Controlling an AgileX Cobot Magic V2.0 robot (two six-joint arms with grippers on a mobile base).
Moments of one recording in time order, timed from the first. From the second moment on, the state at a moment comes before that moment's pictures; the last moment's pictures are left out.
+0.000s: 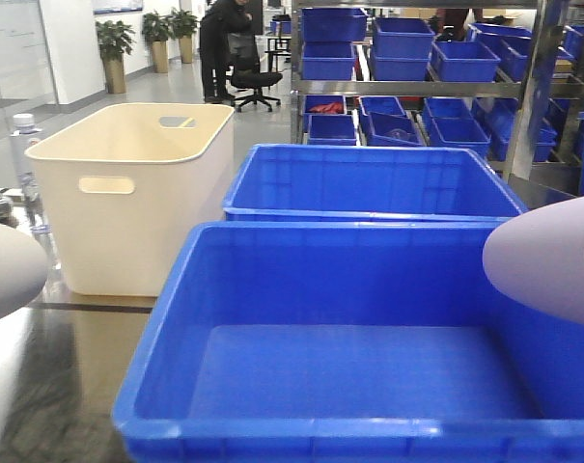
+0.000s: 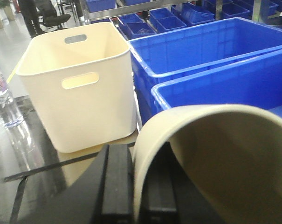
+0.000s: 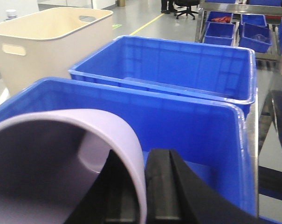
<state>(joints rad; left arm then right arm) -0.11 0.74 -1.04 -0.29 0.58 0.32 0.19 0.79 -1.10 0.19 0.61 -0.14</state>
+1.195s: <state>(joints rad) -0.11 0.74 -1.04 -0.29 0.58 0.32 0.19 0.79 -1.10 0.19 0.61 -0.14</state>
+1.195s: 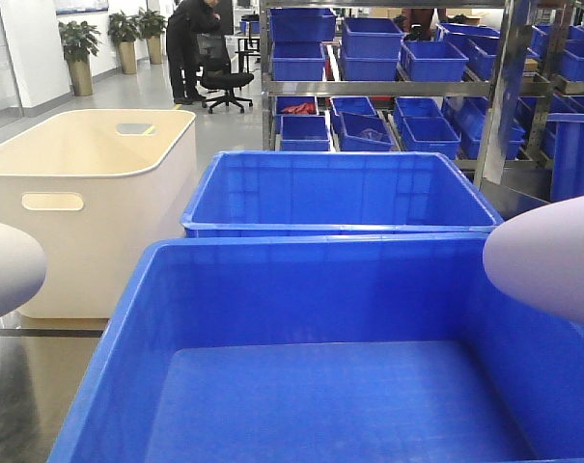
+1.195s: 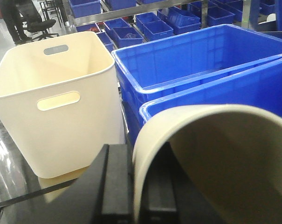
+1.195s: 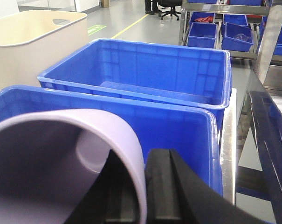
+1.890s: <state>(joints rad) -0.24 1.03 -1.04 -0.90 0.51 0.78 0.19 1.01 -1.10 0.38 0.59 -0.32</state>
